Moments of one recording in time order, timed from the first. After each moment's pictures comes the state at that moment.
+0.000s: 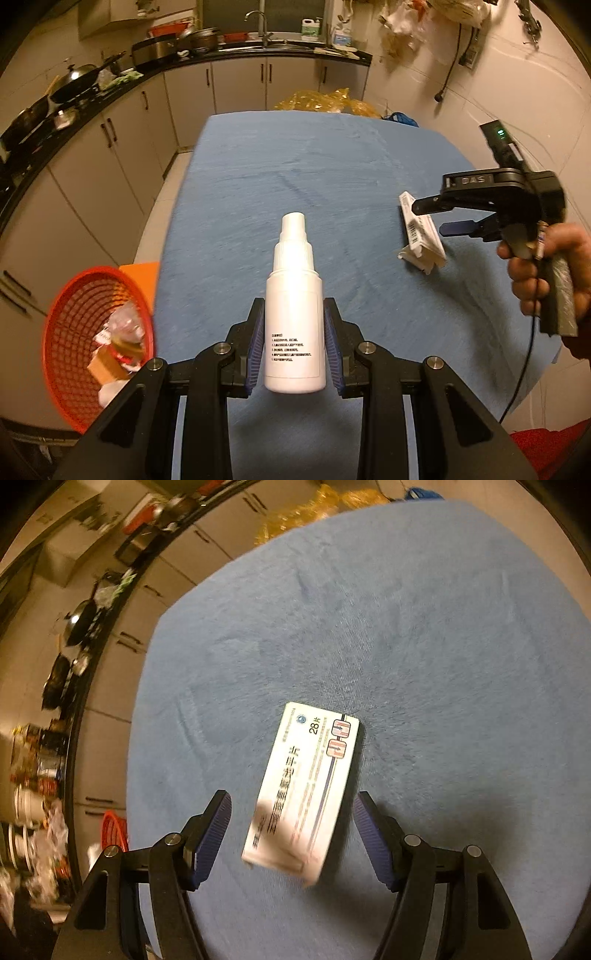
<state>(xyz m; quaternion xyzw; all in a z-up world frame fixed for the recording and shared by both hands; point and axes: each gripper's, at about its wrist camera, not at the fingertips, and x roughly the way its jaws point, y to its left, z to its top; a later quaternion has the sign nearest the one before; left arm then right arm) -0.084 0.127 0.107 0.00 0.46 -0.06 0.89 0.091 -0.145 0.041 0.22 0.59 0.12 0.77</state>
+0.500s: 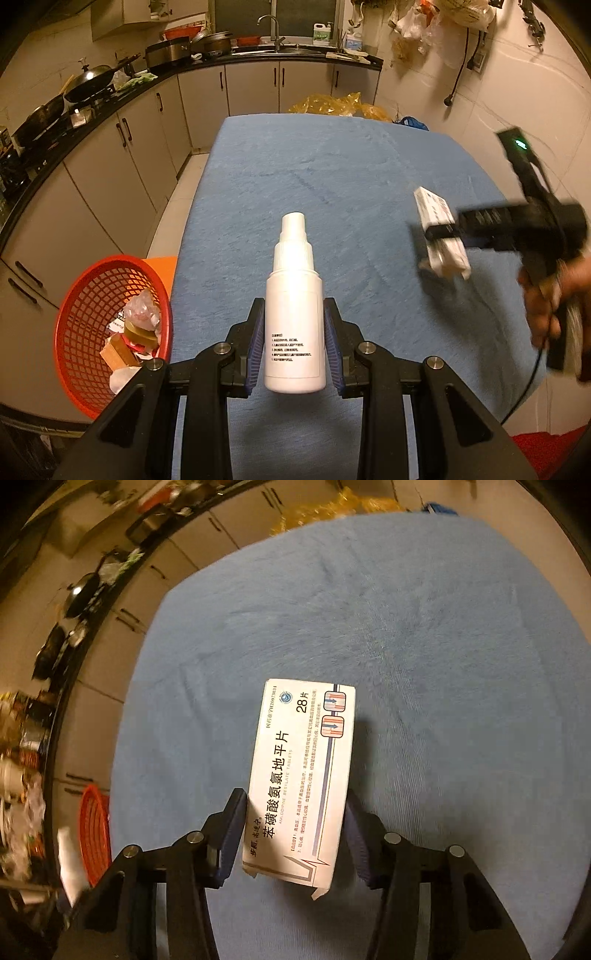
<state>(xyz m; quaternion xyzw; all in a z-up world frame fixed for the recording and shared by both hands) -0.089 0.116 0.110 -0.01 0.45 -0.03 0.89 0.061 -0.112 0.048 0.15 0.58 0.13 0.79</state>
